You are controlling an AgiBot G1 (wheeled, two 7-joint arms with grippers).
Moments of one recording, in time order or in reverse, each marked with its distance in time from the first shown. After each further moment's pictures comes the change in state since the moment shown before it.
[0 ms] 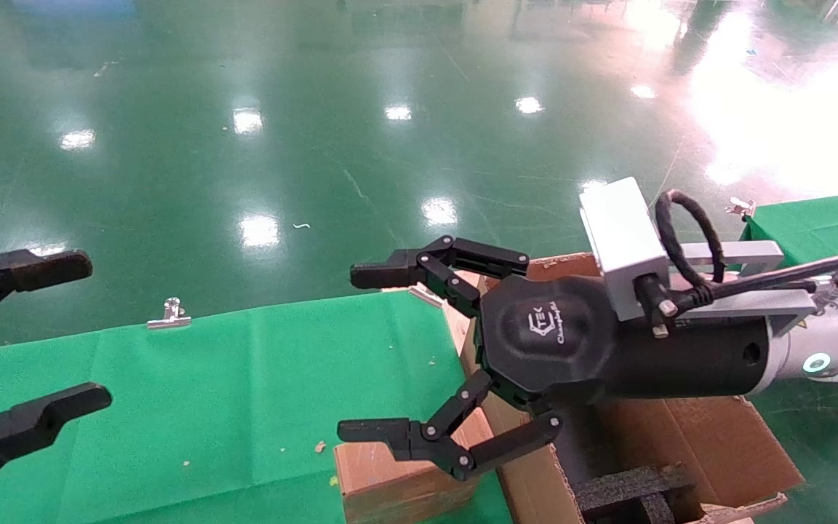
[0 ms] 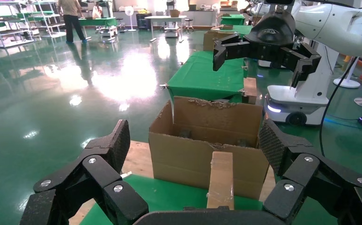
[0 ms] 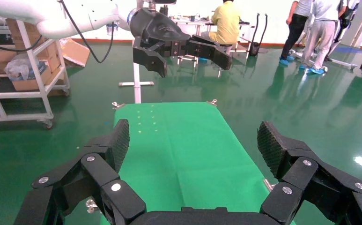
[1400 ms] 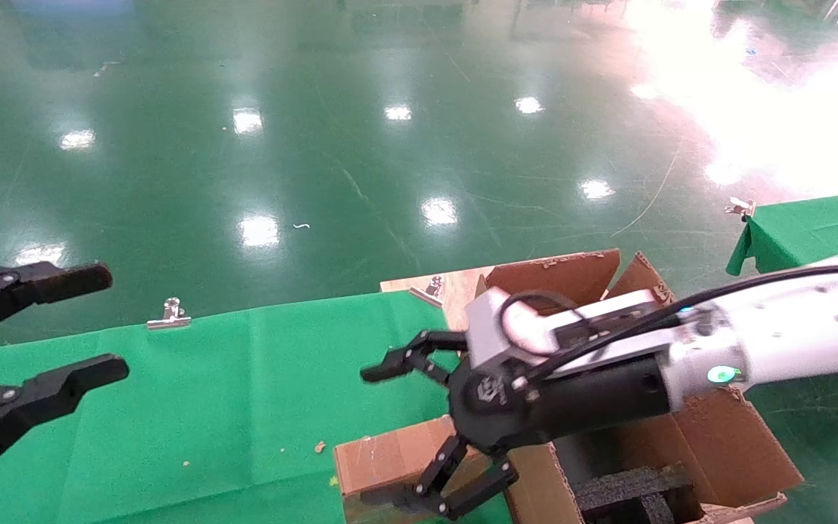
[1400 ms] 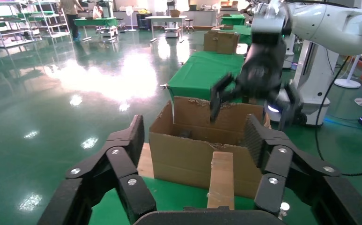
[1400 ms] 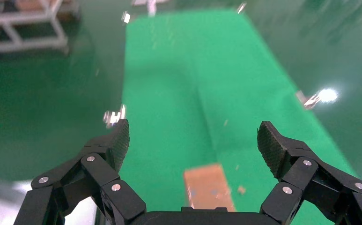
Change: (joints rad) left arm 0.000 0.000 0.000 0.000 0.000 0.000 0.000; right arm 0.163 -0.074 -0.208 -0.065 -0.327 -0.065 0.066
